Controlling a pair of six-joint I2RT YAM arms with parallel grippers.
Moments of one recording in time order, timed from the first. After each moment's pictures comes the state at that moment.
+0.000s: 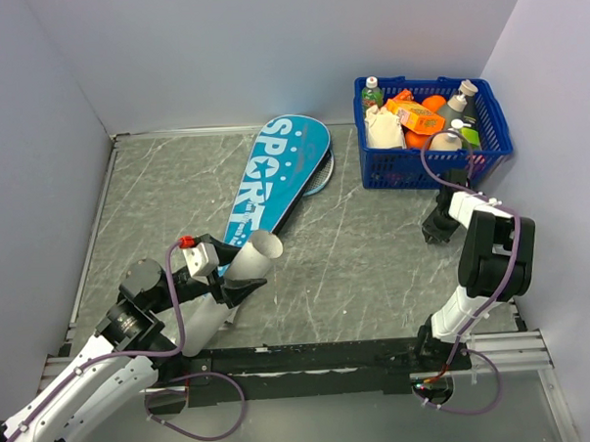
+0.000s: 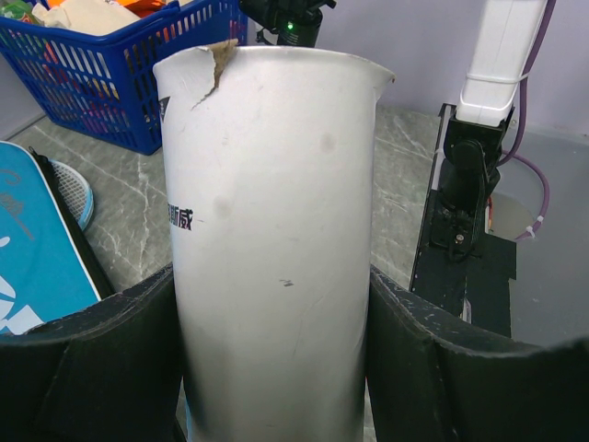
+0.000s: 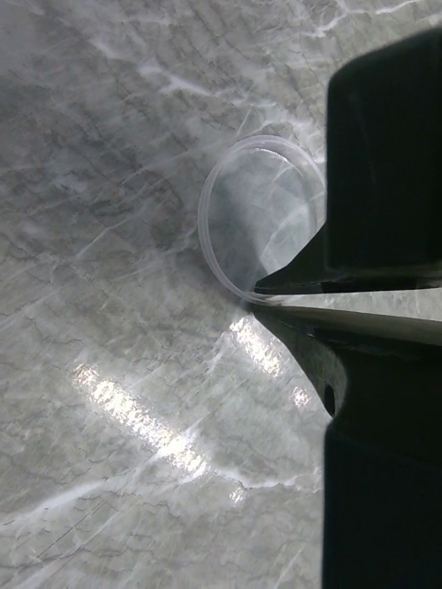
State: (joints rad) left arm -0.70 0.46 0.50 0.02 0.50 -0.05; right arm -0.25 1.69 0.98 -0.54 0.13 0.55
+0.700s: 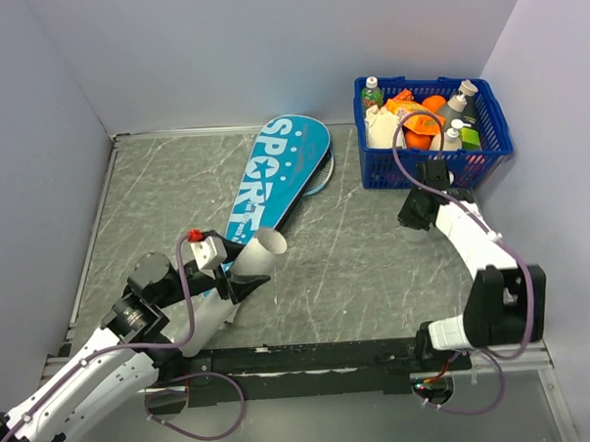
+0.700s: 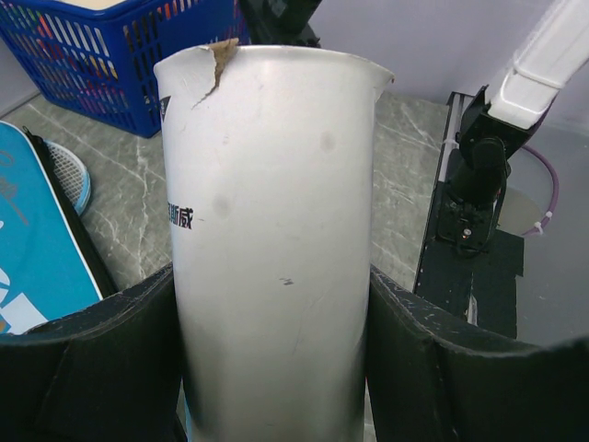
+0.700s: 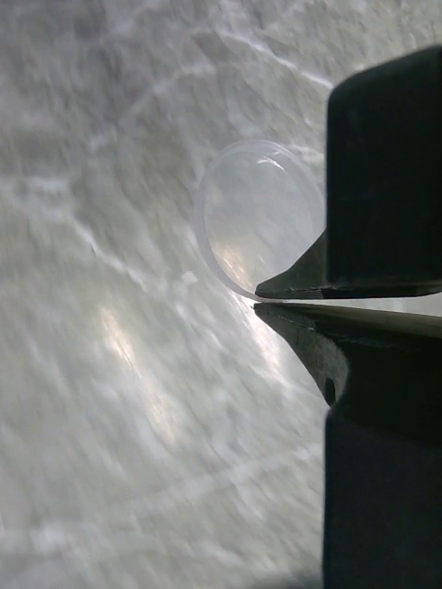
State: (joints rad) left arm -0.70 0.52 0.51 0.03 0.49 -0.05; right arm 0.00 1.41 0.98 -0.61 0.09 0.55
